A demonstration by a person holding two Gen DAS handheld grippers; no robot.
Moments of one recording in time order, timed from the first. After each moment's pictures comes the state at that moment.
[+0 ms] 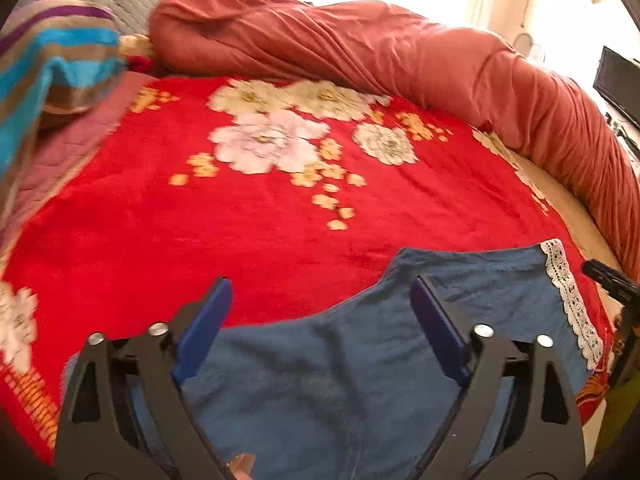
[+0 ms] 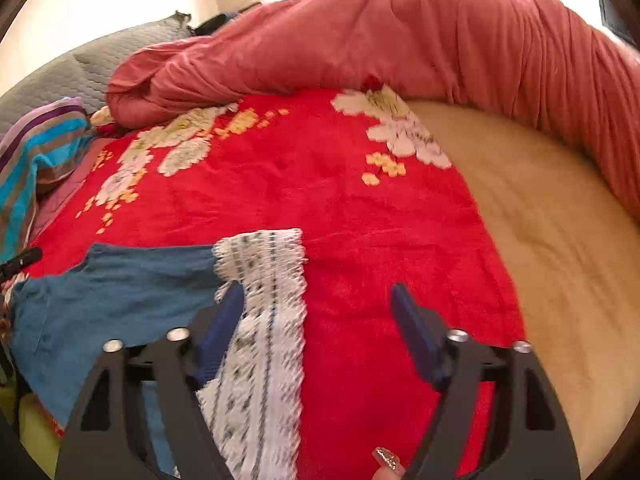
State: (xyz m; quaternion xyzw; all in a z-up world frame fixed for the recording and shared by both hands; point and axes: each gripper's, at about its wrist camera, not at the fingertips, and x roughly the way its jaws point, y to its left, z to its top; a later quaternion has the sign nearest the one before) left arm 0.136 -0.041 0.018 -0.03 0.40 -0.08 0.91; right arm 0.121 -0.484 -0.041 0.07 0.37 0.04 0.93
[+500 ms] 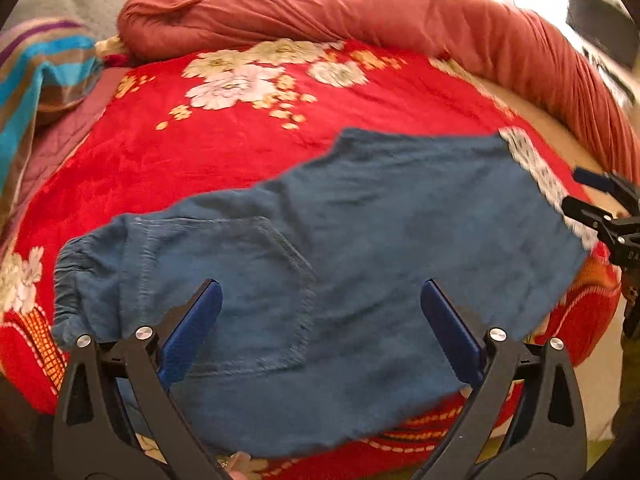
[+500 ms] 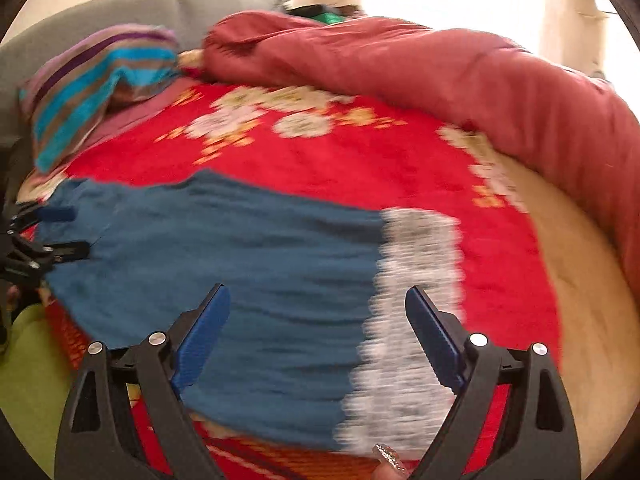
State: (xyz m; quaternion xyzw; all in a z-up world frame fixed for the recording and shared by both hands) left arm 0.052 -0.075 -0.011 0.05 0.44 -0.12 0.89; right arm 0.064 -0.363 -0.033 -0.06 0.36 0.14 0.92
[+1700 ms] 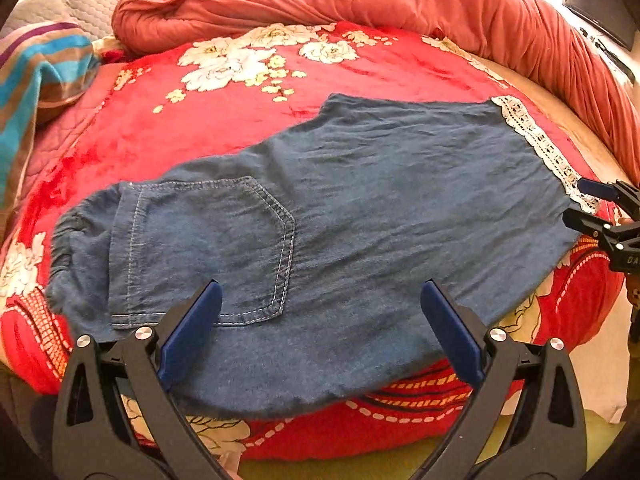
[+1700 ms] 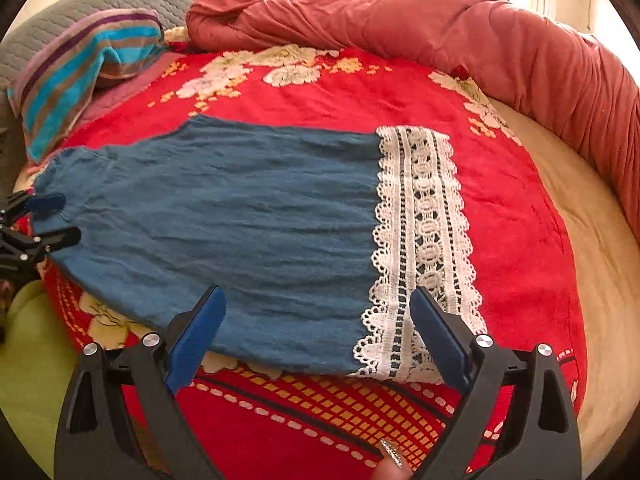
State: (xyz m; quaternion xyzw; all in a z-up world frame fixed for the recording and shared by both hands) left arm 0.032 -0.078 -0.020 0.07 0.46 -0.12 0.88; right arm 0.035 -0.377 -0.062 -0.03 0.40 0.11 0.91
